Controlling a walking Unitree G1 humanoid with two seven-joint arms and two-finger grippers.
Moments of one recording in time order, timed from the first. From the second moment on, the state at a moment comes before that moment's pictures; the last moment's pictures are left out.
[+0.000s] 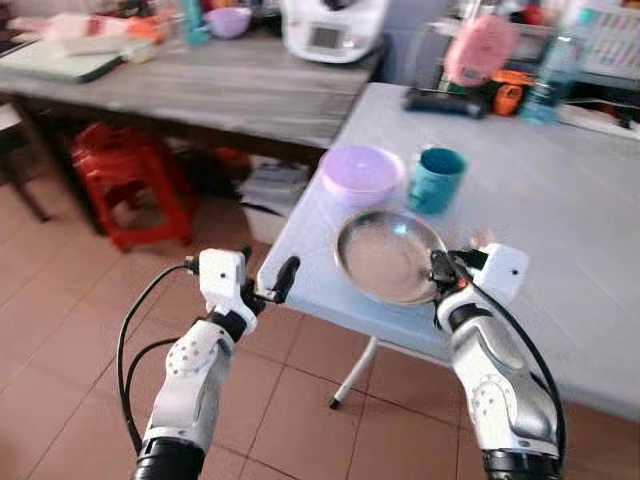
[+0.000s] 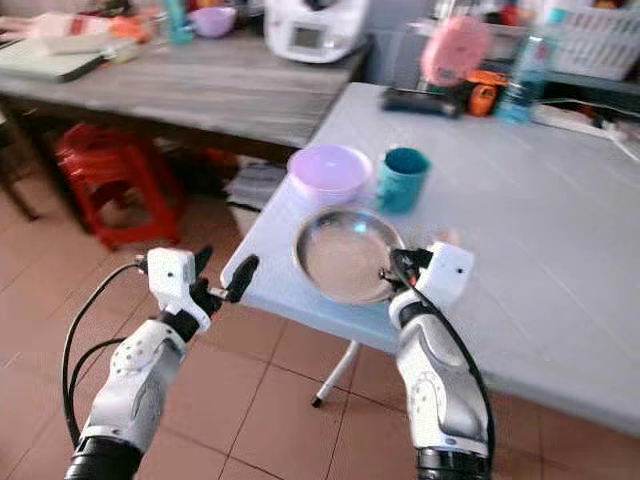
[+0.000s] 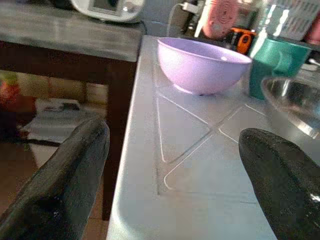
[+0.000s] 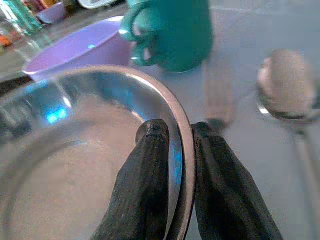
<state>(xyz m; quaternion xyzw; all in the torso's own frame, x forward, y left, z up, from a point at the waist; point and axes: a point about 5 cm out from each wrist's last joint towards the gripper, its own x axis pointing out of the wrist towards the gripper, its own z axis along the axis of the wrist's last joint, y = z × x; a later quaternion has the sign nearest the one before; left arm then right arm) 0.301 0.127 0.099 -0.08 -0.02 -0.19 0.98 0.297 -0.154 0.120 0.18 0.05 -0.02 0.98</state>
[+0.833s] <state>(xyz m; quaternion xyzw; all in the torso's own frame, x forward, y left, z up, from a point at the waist) 0.306 0.118 0.097 -0.09 -0.02 -0.19 0.98 0.297 -0.151 0.131 0.11 0.00 0.00 0.99</state>
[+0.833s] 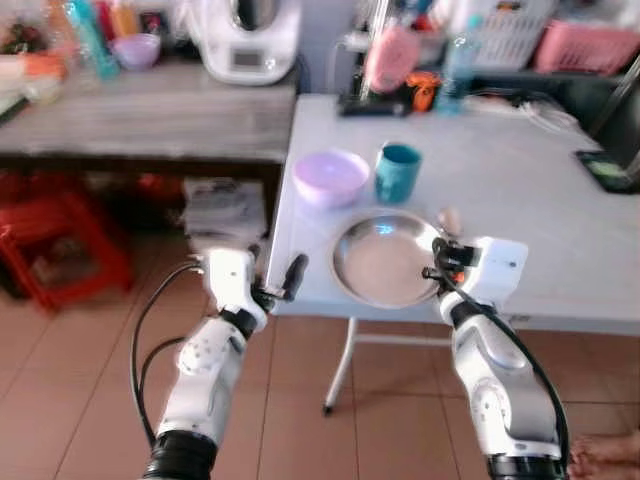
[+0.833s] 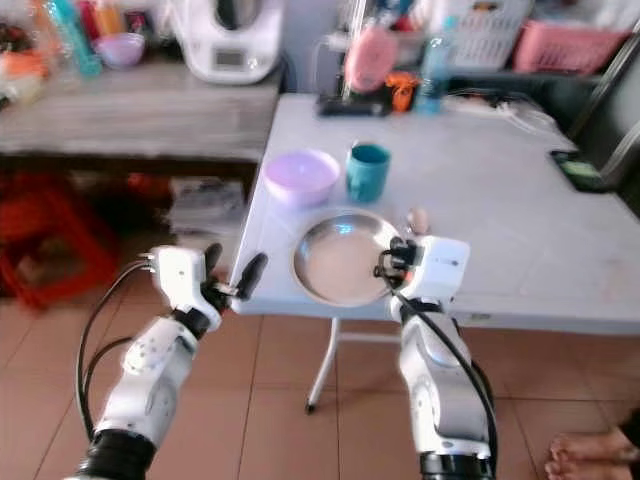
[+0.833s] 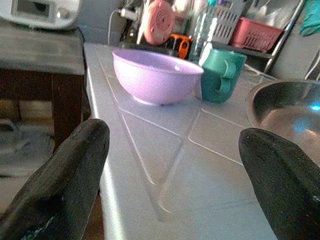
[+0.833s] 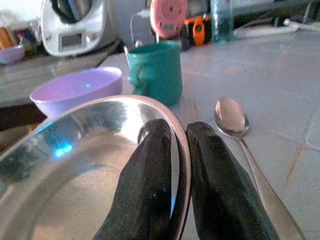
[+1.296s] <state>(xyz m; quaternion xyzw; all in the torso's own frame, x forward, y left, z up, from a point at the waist) 0.306 0.119 0.094 -0.08 -0.02 -0.19 0.98 0.294 -0.152 0.132 0.10 -0.02 -0.01 0.99</state>
